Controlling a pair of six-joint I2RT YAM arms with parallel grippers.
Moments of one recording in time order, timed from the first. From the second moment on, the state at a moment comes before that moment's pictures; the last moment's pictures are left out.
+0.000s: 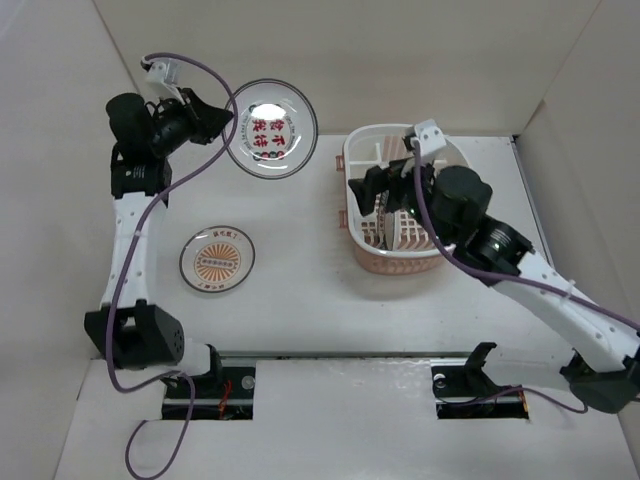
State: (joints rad) left arm 0.10 1.45 1.53 -0.14 0.70 -0.33; right arm 0.86 1.11 1.33 -0.26 0.34 0.11
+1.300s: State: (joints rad) left arm 0.08 1.38 1.30 0.32 1.02 -0.66; right arm 0.56 1.57 1.48 0.04 -0.50 0.44
